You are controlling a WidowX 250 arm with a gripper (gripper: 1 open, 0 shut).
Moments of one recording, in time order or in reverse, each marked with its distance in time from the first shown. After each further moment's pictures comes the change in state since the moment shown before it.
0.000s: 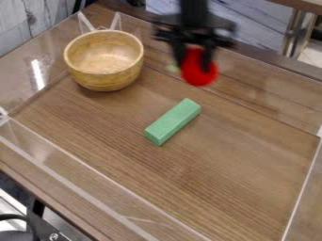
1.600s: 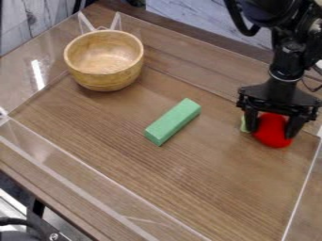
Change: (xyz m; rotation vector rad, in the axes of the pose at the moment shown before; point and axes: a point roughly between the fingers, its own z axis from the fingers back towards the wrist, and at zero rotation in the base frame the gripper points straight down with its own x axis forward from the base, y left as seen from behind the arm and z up) arm 0.010 -0.077 -0.092 0.001 -0.054 0.072
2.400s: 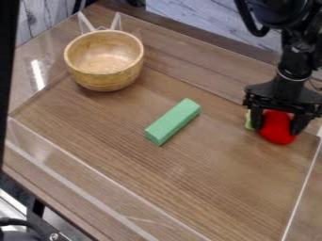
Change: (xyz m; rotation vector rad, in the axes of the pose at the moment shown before) arm 0.005 -0.007 -0.005 0.022 -0.021 0.051
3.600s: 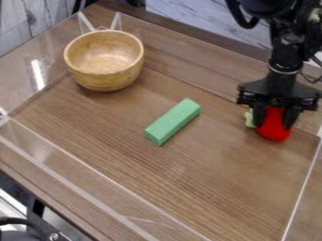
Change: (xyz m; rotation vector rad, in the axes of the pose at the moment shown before) arm 0.011 0.034 0.017 -0.009 0.050 0.060
